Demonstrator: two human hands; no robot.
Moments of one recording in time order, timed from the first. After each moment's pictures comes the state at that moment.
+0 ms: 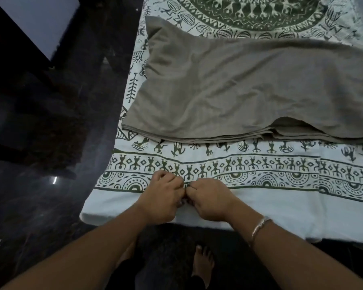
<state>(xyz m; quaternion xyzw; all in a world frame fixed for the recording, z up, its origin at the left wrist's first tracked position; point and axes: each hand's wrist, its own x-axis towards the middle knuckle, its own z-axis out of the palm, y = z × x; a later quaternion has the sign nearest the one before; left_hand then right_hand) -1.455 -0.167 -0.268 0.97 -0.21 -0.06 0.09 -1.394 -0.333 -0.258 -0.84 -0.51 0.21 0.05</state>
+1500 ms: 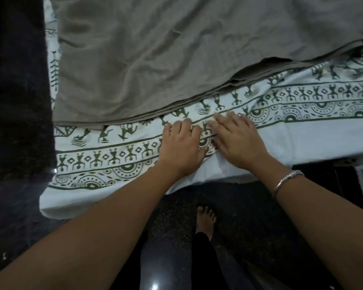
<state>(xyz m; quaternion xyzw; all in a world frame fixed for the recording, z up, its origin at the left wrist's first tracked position) -1.410 -0.301 -0.283 0.98 -0.15 -0.09 0.07 -1.390 -0.482 -0.291 -0.97 -0.22 0.08 0.05</state>
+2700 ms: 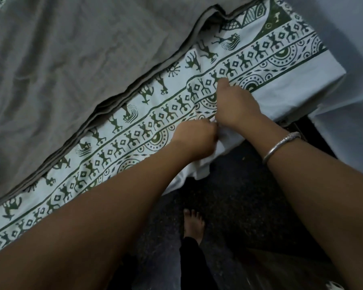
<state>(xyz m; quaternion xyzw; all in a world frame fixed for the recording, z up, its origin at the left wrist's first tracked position) -1.342 -0.587 -0.295 0.90 -0.38 -0.20 0.02 -1.335 -0.710 -0.282 -0.97 0.12 0.14 0.14</state>
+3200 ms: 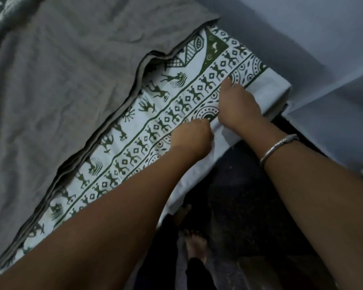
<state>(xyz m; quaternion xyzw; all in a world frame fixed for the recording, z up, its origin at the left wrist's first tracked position) -1.311 -0.692 -0.290 0.91 -0.38 -0.19 0.02 -1.327 -0.811 -0.275 -0.95 0.26 0.12 0.14</state>
